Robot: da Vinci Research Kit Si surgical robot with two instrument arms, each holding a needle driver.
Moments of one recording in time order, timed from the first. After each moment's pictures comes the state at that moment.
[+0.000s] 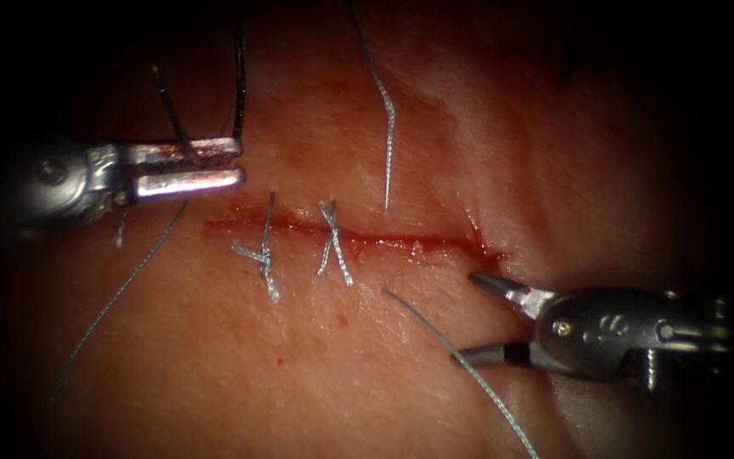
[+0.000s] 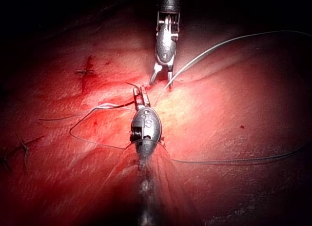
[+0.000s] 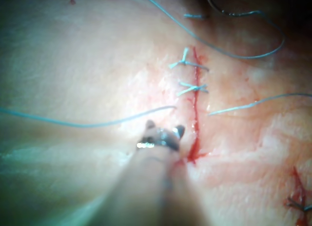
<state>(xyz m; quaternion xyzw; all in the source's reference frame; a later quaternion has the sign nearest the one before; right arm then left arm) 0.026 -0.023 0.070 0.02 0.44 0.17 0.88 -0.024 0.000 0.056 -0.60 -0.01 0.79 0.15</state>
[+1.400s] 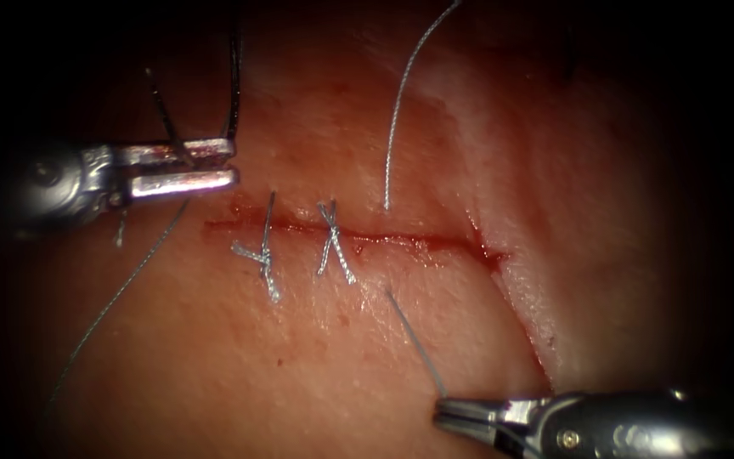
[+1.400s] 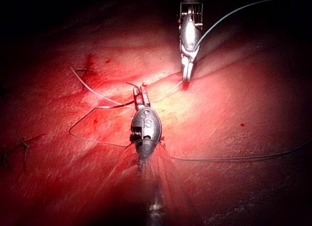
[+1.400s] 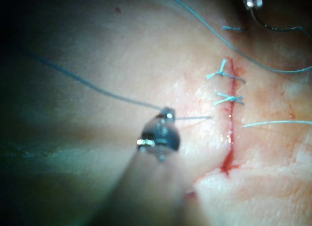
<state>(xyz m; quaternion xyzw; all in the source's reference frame) 0.026 -0.030 0.063 0.08 0.50 0.11 0.86 -0.024 0.000 0.056 -0.60 -0.01 0.79 0.15</state>
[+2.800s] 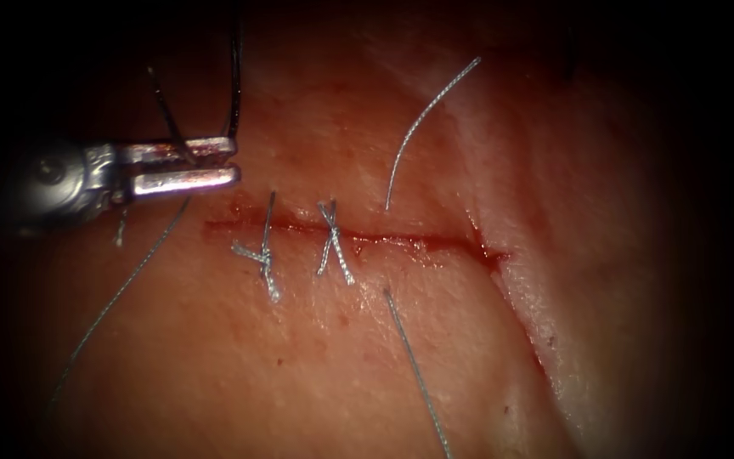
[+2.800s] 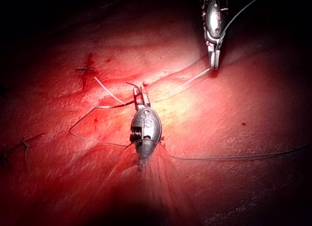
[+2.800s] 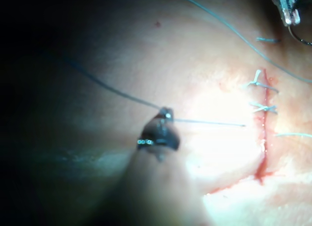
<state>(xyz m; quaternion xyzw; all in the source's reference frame) 0.024 -0.035 0.059 0.13 0.49 0.09 0.86 -0.024 0.000 0.057 -0.59 -0.01 0.79 0.15</state>
